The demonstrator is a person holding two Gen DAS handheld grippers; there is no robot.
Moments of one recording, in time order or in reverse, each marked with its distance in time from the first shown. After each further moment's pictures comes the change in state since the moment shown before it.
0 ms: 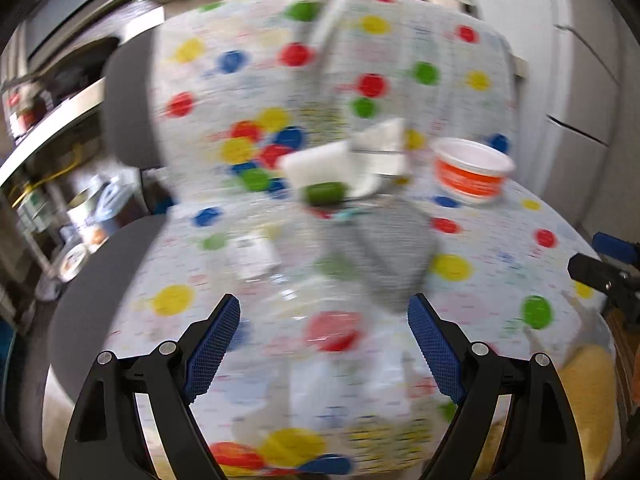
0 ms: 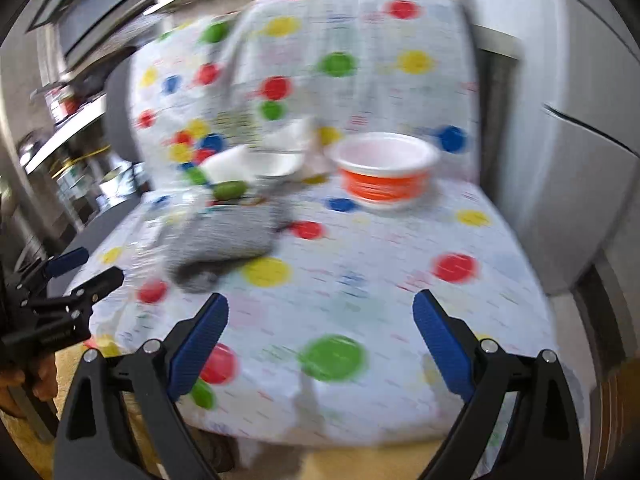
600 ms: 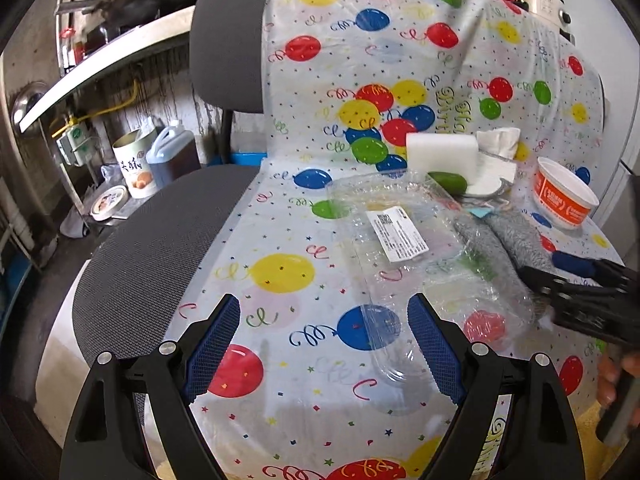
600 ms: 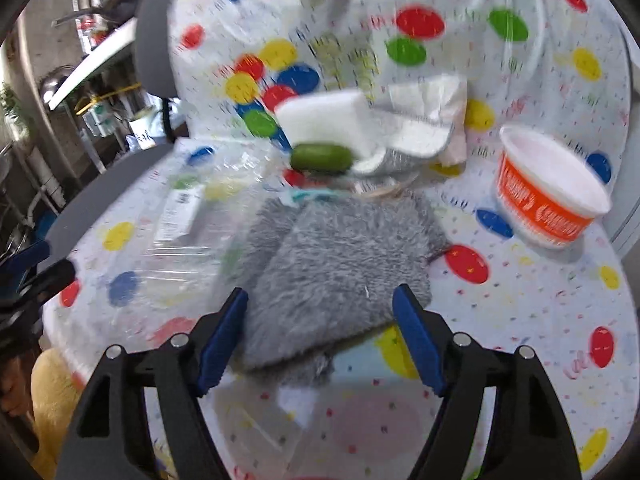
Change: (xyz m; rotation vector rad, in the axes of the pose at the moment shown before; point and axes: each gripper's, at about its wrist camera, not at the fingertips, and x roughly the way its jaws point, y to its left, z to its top) left arm 0.028 0.099 -0.009 -0.175 0.084 0.106; right arm 0.141 0.079 0.030 -0.082 0.218 0.088
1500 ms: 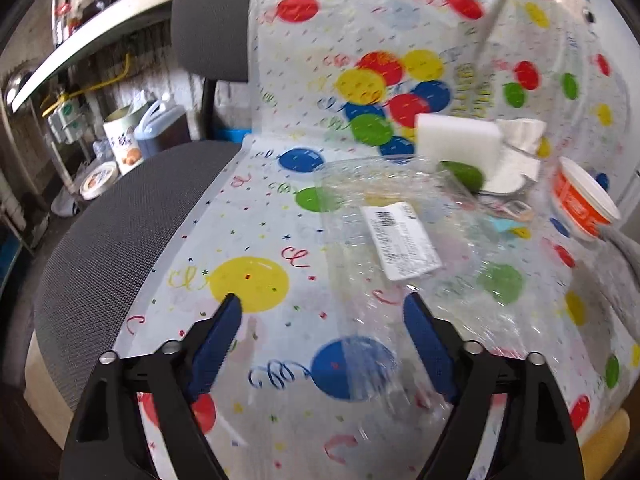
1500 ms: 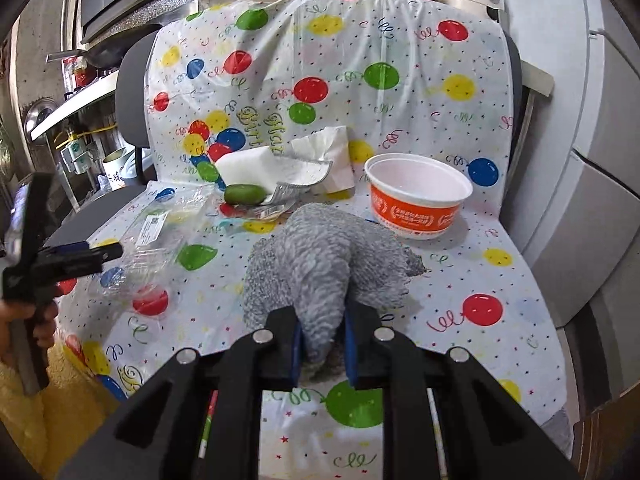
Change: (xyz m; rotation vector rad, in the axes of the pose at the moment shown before) left arm 0.055 -0.007 0.015 -0.073 0.091 -0.002; right arm -0.122 -0.051 -0.054 0.006 -0.233 -0.172
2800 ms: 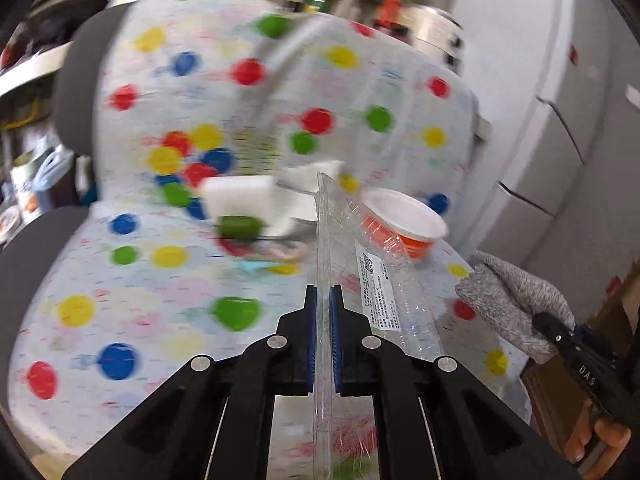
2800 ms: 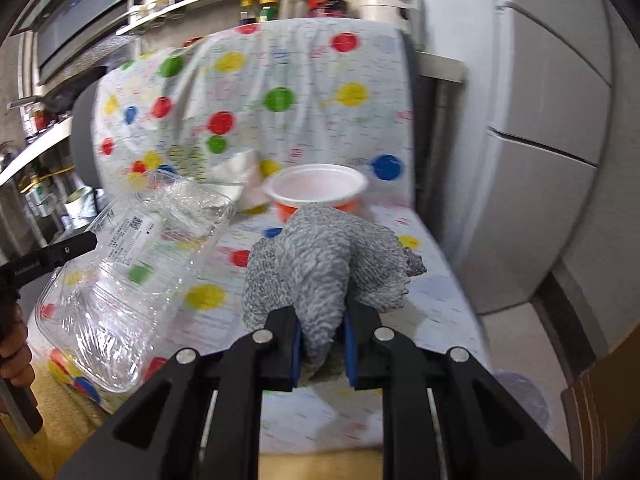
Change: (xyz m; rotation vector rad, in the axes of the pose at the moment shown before) left arm -0.095 -0.144 -0.013 0.125 -0.183 -0.429; right arm -0.063 -0.092 -0.029 0.163 -0.061 -0.175
